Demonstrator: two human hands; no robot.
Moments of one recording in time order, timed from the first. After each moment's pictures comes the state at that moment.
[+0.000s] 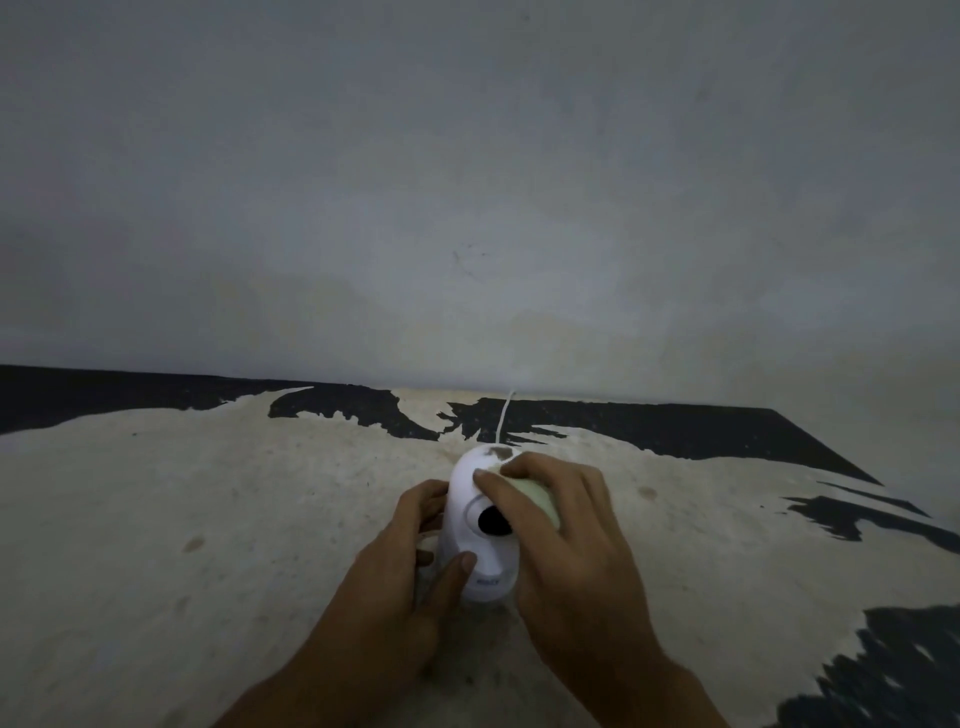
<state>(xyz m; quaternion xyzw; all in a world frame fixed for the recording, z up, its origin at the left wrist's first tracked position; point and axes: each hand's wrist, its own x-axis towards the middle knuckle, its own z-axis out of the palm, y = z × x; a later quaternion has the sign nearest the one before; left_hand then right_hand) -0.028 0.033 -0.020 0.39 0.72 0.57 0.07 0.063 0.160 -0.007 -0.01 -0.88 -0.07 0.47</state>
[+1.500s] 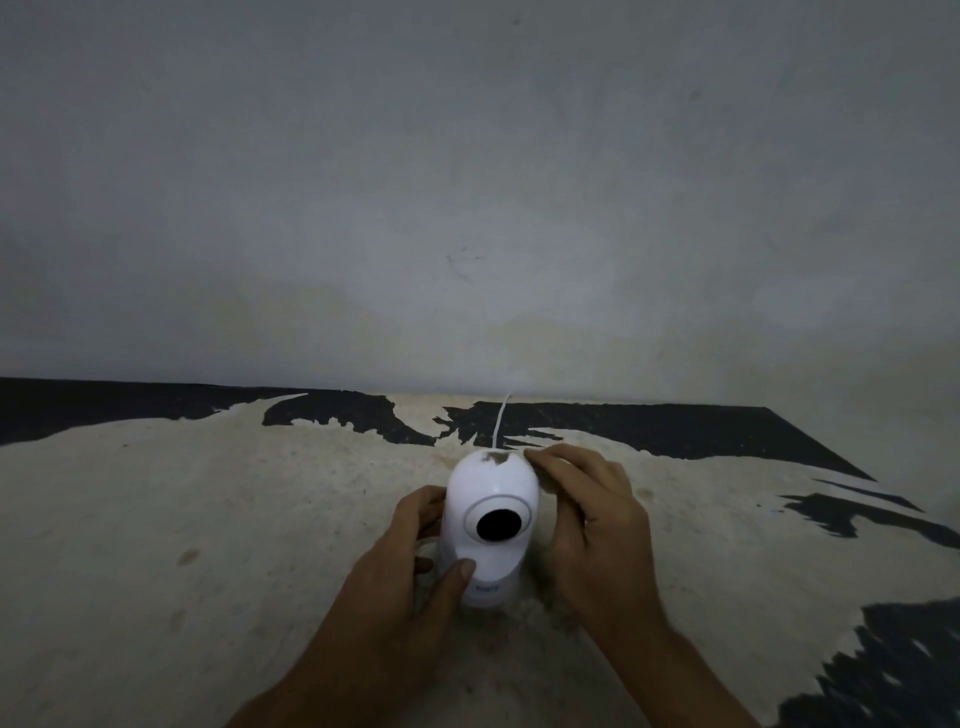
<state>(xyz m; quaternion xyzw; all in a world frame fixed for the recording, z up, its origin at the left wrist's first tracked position) -0.032 0.031 -0.023 0.43 0.70 0.56 0.04 0.053 0.188 -0.005 -0.11 -0.84 0.17 0.50</state>
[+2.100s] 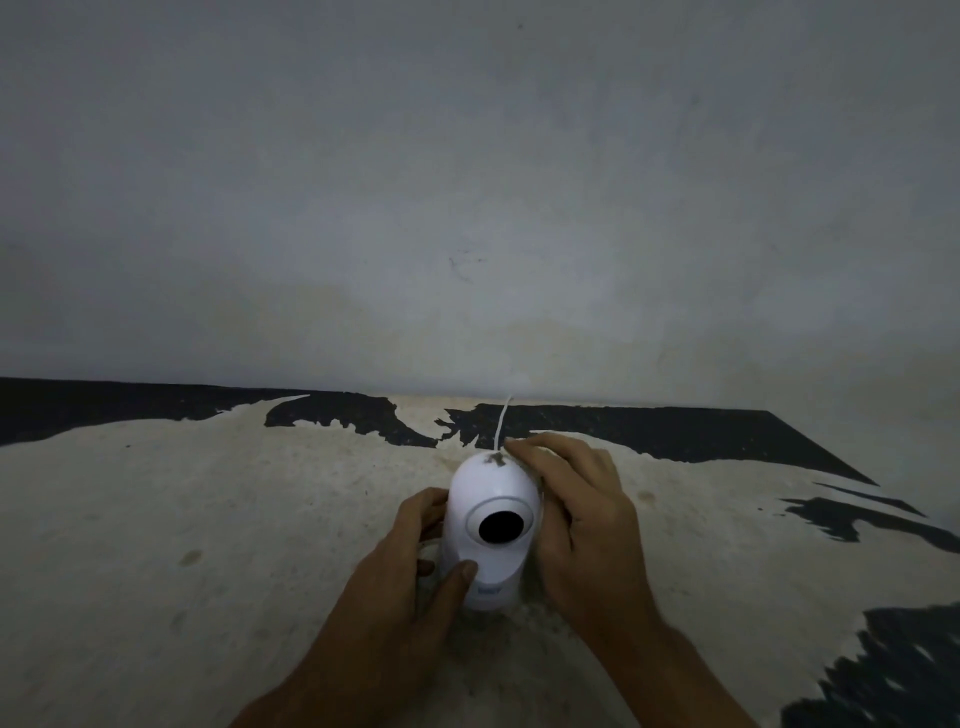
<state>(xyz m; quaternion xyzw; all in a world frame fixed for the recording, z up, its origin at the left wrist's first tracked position) -0.031 0.032 -0.023 0.43 0.71 0.56 0.04 0.047 0.182 0.002 -0.08 -0.86 0.15 0.48</state>
